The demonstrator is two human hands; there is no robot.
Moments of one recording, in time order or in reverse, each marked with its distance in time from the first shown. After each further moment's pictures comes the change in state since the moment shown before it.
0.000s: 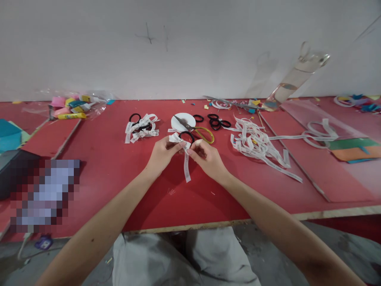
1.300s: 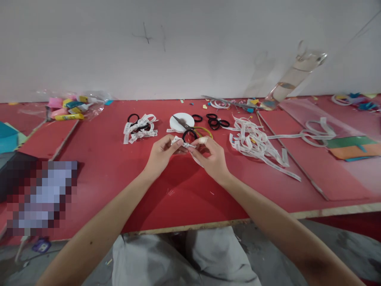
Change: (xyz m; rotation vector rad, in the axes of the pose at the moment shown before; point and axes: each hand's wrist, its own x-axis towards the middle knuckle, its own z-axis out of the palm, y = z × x) left_hand -0.004 0.003 0.001 -0.154 -0.102 0.077; right_hand -0.002 0.002 -0.001 -0.052 0.210 -0.149
